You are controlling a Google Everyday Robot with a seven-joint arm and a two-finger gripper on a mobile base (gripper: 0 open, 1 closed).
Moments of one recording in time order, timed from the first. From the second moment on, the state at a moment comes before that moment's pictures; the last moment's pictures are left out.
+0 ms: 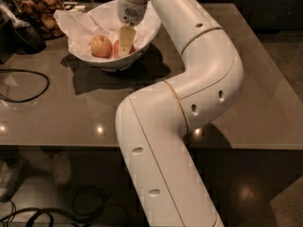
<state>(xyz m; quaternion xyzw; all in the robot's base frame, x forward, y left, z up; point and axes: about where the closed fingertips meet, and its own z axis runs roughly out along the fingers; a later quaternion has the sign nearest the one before) 0.744 0.073 0.891 -0.70 0.70 0.06 0.14</state>
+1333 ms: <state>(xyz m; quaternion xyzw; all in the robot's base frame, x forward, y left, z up) 0.749 0.068 0.875 -0.70 0.70 0.05 0.13</state>
